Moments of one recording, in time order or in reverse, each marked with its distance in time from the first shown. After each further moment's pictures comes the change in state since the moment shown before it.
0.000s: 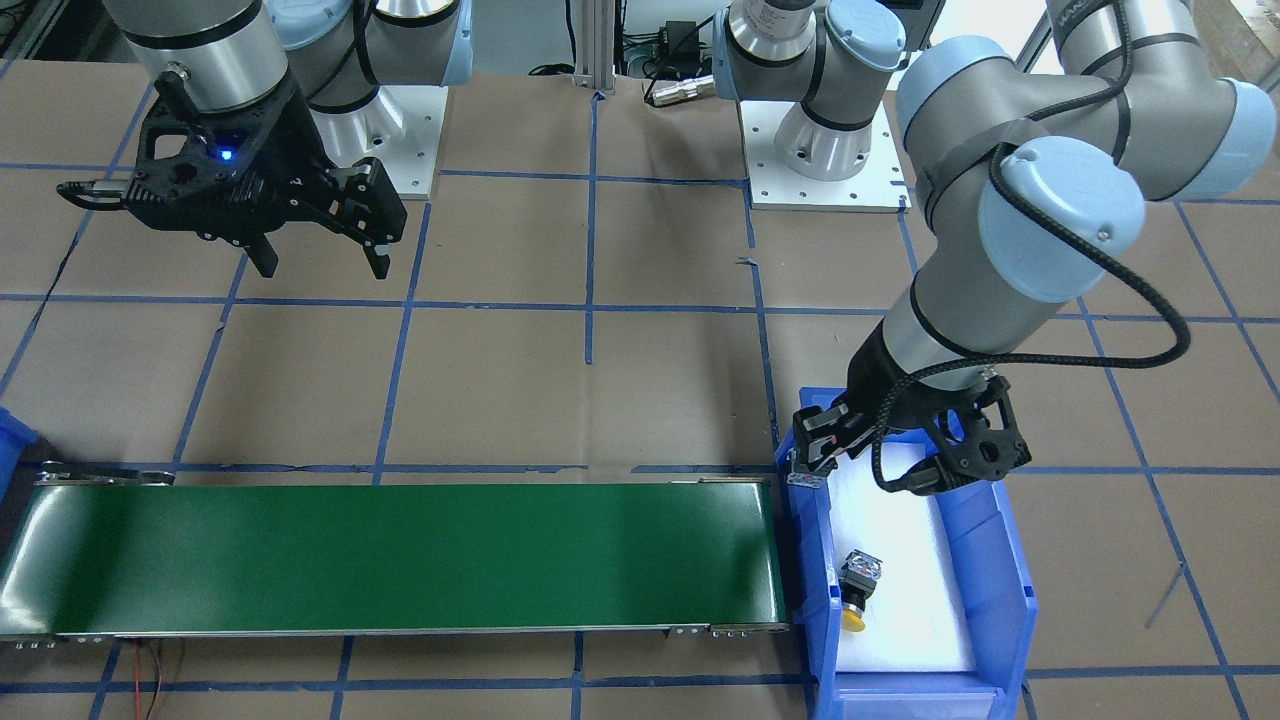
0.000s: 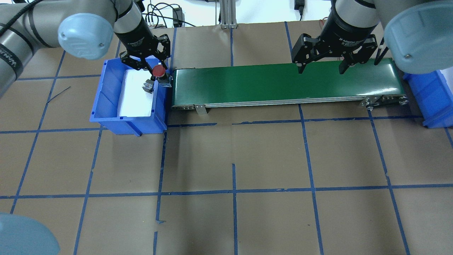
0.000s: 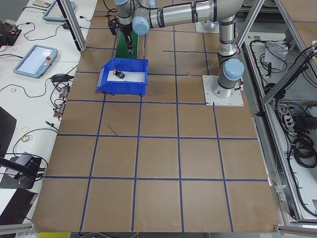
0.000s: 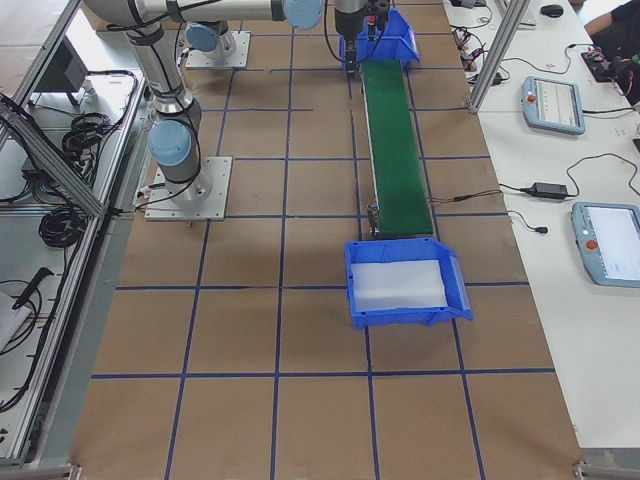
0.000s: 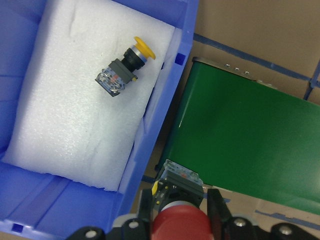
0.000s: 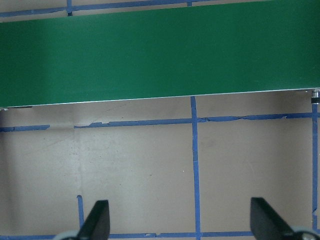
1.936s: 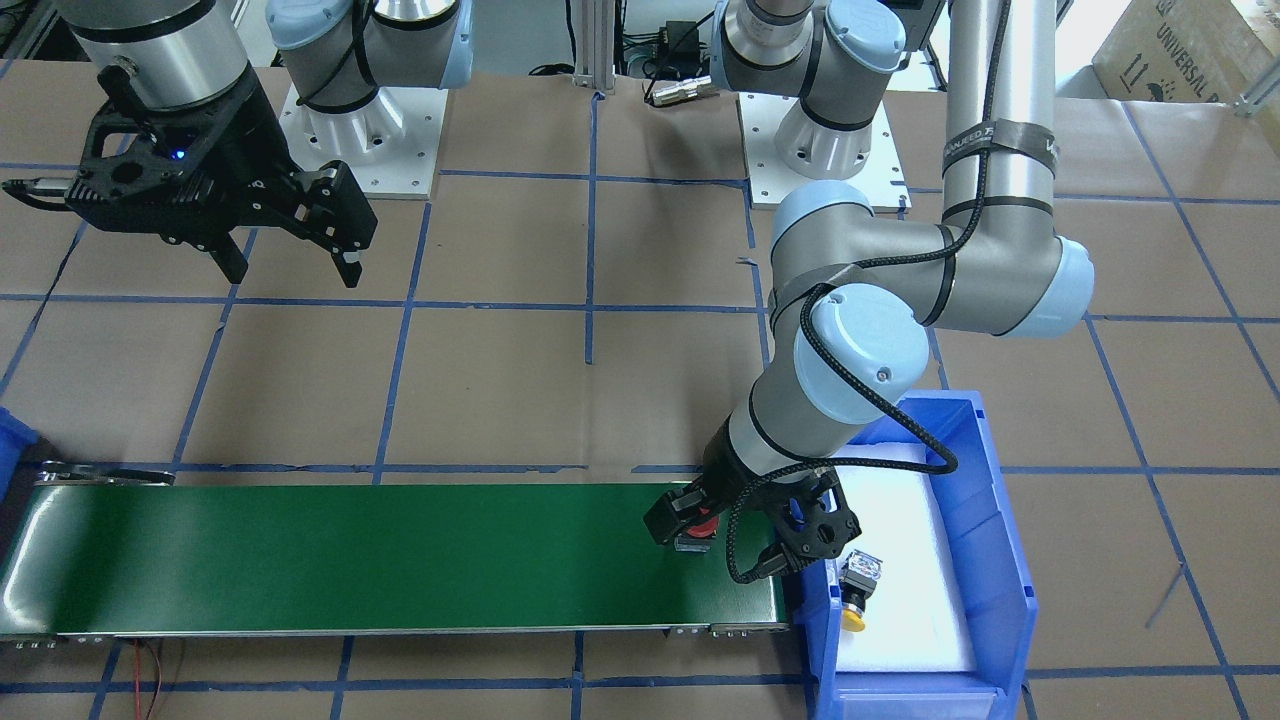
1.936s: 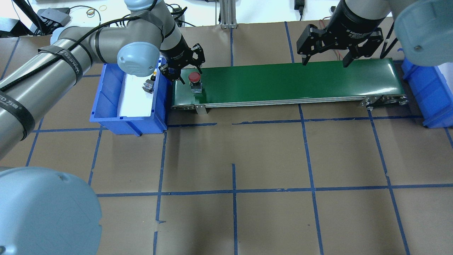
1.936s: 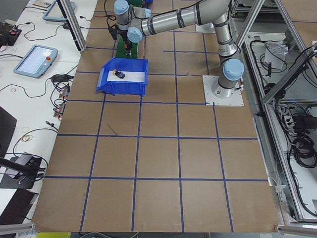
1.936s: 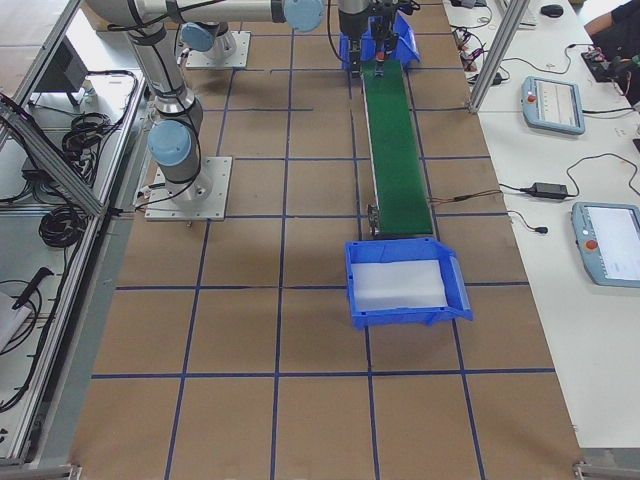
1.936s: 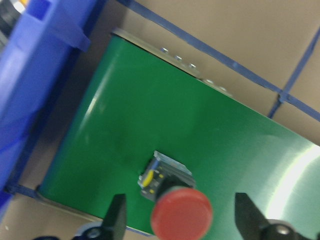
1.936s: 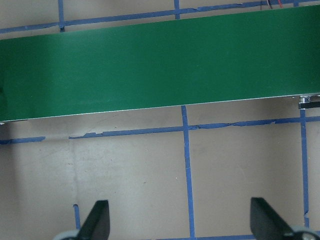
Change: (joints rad) left arm -0.073 -0.117 -0.009 0.176 -0.129 -0.181; right arm -0.041 0.010 -0.037 0.025 -0.001 -0.007
